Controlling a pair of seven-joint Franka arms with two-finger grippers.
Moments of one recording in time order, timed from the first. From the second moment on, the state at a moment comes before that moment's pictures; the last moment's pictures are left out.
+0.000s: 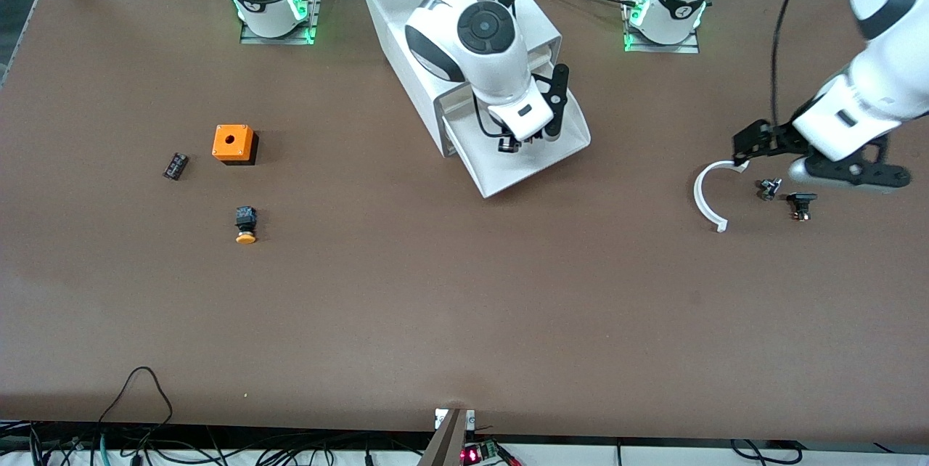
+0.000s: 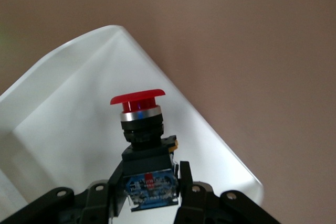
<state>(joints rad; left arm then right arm) 0.06 0.08 -0.19 -1.73 -0.02 1.81 -0.06 0.60 0.73 0.38 -1.11 -0.10 1.93 -0.31</state>
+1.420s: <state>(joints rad) -0.25 0.28 -0.48 -2.17 -0.02 2.48 -1.02 0.29 0.51 -0.01 -1.97 -0.12 2.47 0.30</state>
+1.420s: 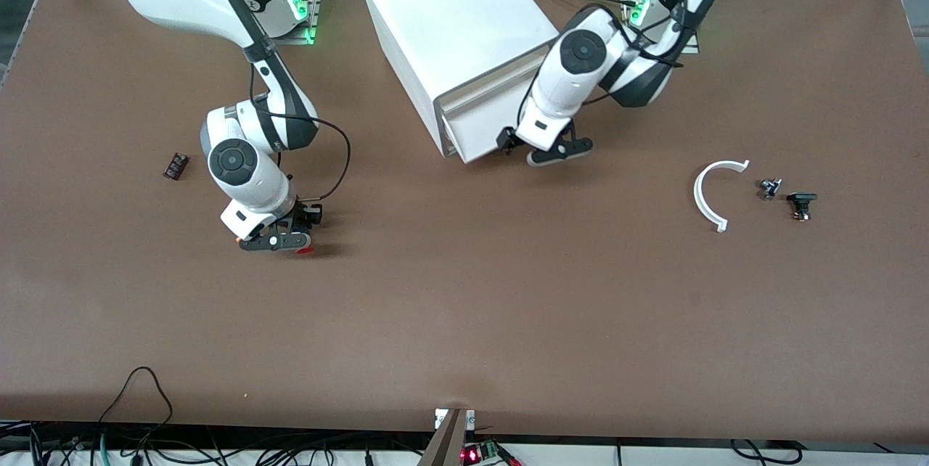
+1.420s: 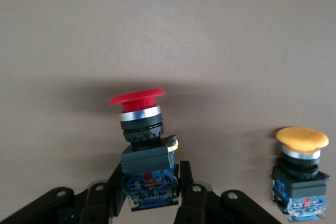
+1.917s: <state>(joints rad) -0.24 0.27 -0.60 -2.20 -0.02 2.40 -1.02 0.29 0.36 -0.01 -1.75 -0.12 2.08 0.43</state>
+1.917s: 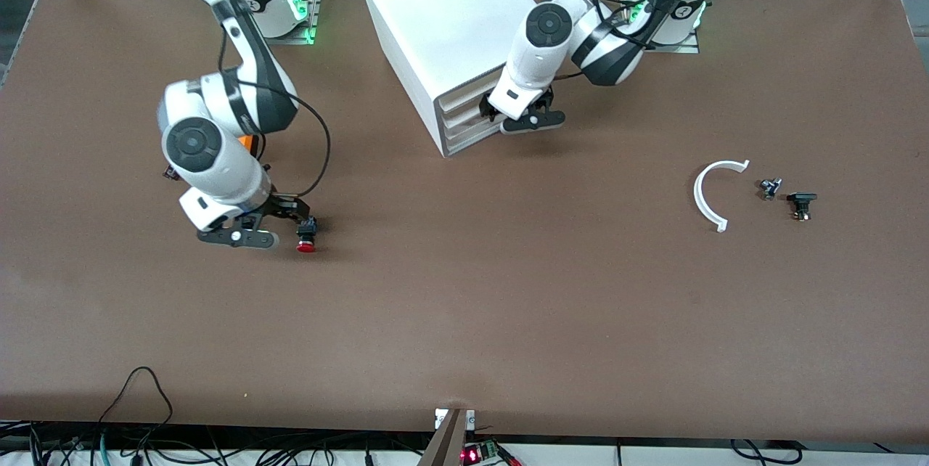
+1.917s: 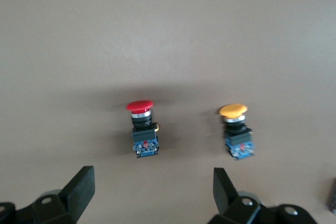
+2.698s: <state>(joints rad) -0.05 0.10 -0.32 -2.09 -0.02 2.39 -0.65 0.12 0.28 -0.02 -1.38 -0.12 1.69 0.33</state>
